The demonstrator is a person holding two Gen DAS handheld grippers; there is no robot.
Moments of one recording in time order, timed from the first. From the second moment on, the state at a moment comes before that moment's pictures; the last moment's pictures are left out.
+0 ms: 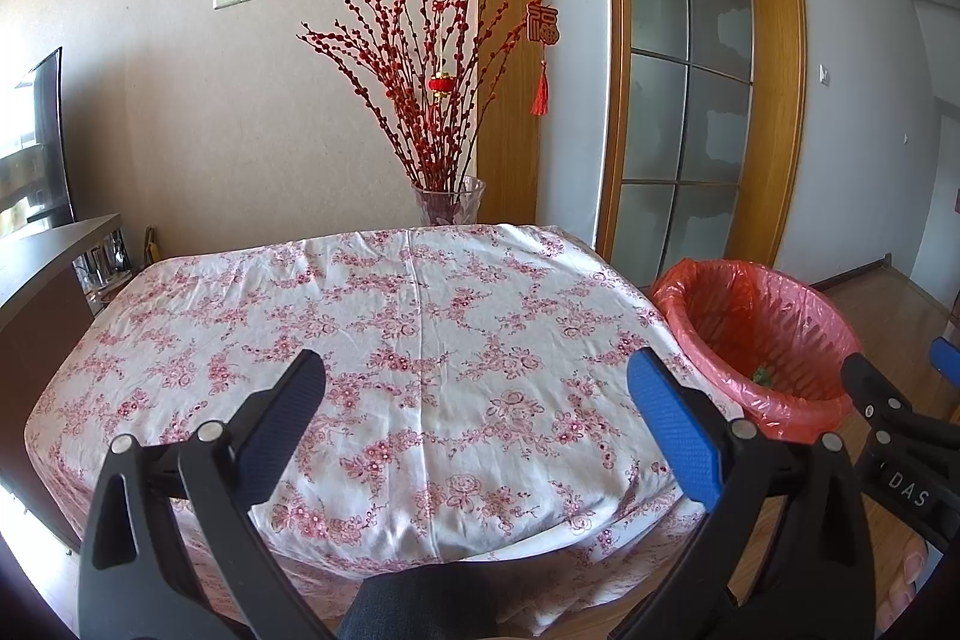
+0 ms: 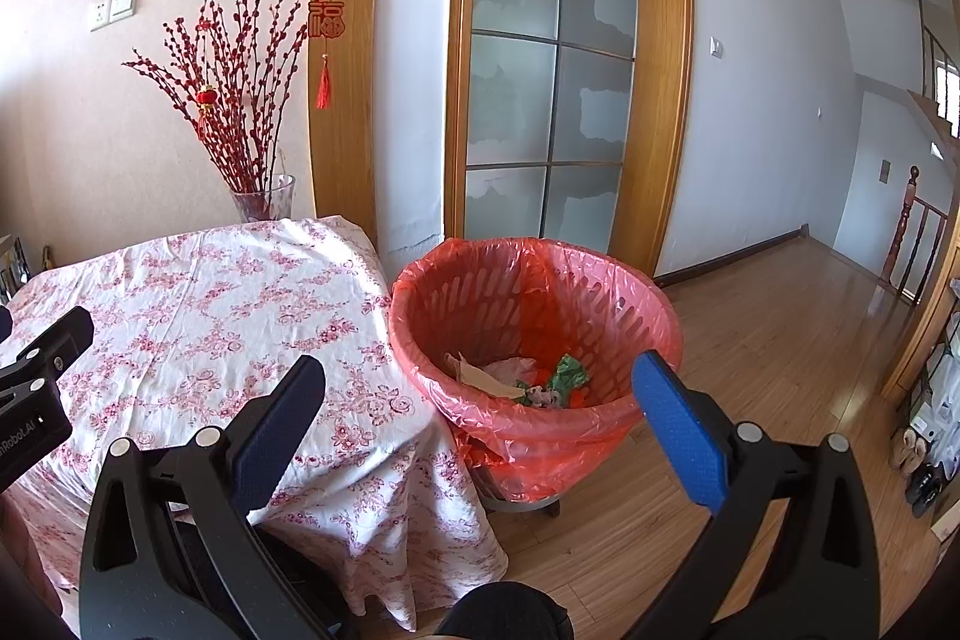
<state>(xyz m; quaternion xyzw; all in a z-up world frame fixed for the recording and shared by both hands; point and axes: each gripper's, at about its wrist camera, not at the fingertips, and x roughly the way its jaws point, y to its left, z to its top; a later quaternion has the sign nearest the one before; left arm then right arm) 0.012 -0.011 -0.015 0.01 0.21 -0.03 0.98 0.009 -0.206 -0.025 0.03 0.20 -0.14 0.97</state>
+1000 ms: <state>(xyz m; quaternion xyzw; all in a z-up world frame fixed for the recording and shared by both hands) 0.014 -0.013 -0.018 0.01 0.22 -0.02 0.98 0.009 -0.208 -0.028 0.03 0.20 -0.15 0.97</state>
